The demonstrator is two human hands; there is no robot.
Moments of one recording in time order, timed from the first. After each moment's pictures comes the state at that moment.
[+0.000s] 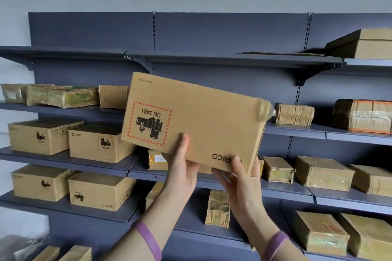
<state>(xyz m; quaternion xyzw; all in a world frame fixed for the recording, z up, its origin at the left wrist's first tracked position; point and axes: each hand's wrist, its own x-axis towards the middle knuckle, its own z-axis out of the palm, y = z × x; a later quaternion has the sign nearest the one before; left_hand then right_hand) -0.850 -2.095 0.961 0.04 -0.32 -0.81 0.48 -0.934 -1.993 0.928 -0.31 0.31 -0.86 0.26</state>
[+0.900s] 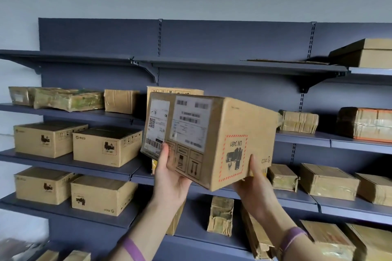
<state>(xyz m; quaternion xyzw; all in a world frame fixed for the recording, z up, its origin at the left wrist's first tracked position) -0.811 -2.105 0.952 -0.04 -0.29 -0.84 0.45 -0.963 -1.992 0.938 -0.25 0.32 -0.84 0.35</state>
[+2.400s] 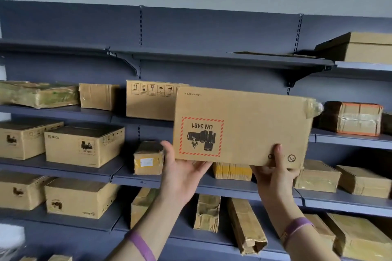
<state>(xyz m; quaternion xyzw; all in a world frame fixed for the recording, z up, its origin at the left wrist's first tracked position) -0.877 -2.106 0.959 -0.09 -0.31 -0.88 0.34 -1.031 -1.977 0.959 -0.11 0.26 -0.95 0.12</state>
